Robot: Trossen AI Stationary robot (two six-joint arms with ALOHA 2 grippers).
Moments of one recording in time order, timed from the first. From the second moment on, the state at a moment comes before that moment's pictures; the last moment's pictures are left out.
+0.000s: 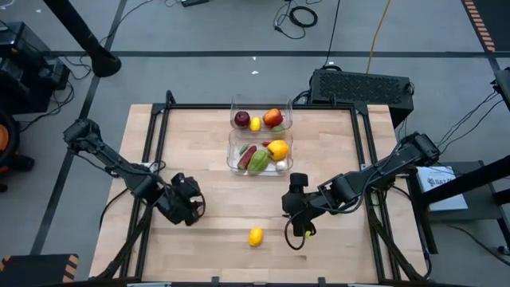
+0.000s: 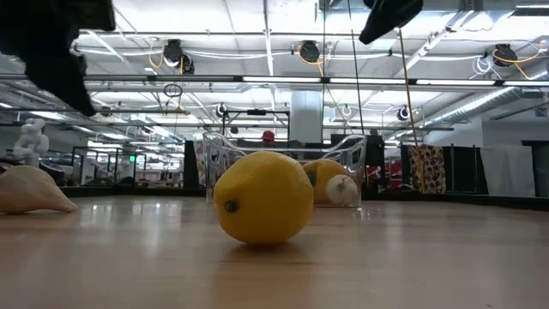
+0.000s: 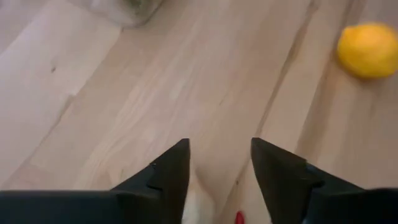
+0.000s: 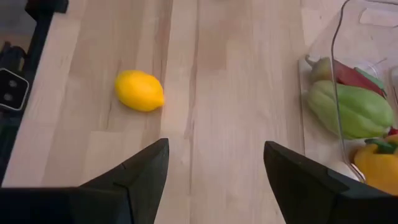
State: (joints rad) left arm -0.62 1.16 0.74 -0.71 -0.45 -1.02; right arm 0.46 1.55 1.31 -0.73 0.30 0.33
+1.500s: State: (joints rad) left arm -0.76 1.16 0.39 -0.43 -0.40 -1.07; right arm 0.46 1.55 1.31 -0.71 0.31 0.27
